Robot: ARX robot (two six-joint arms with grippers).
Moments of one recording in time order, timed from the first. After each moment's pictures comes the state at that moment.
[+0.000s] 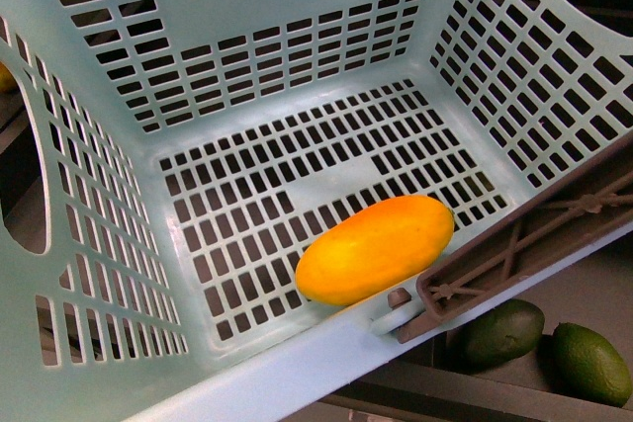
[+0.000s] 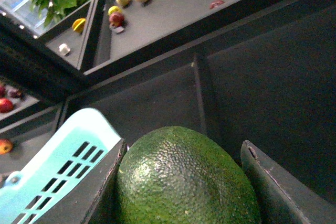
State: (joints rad) left arm -0.70 1.53 1.16 -0.18 0.22 -1.12; right arm 0.22 1.27 0.80 0.17 0.07 0.55
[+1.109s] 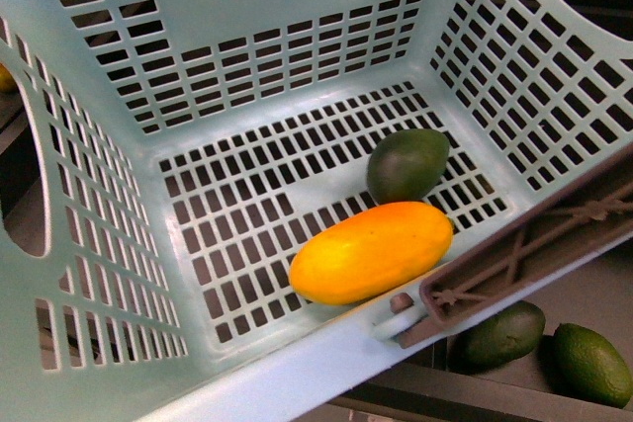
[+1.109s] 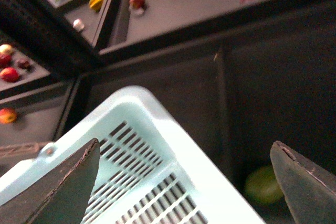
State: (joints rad) left arm -0.70 1.53 1.16 -0.18 0.21 -1.12; right arm 0.42 1.32 0.80 0.35 0.32 0.38
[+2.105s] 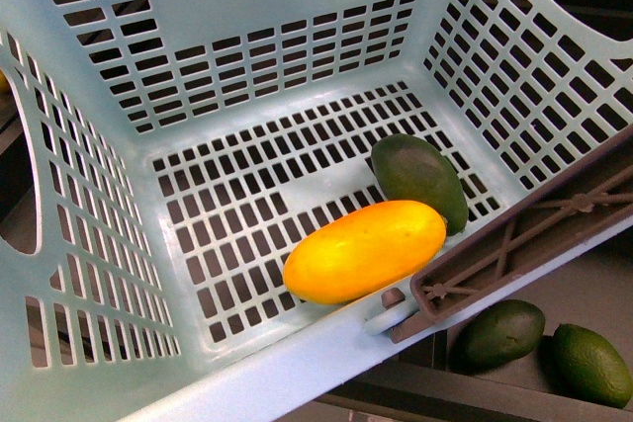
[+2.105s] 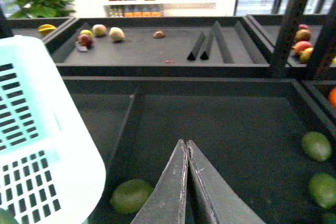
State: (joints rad) left arm -0.70 1.53 1.16 -0.18 0.22 -1.12; right arm 0.08 0.73 0.09 0.62 0.06 0.01
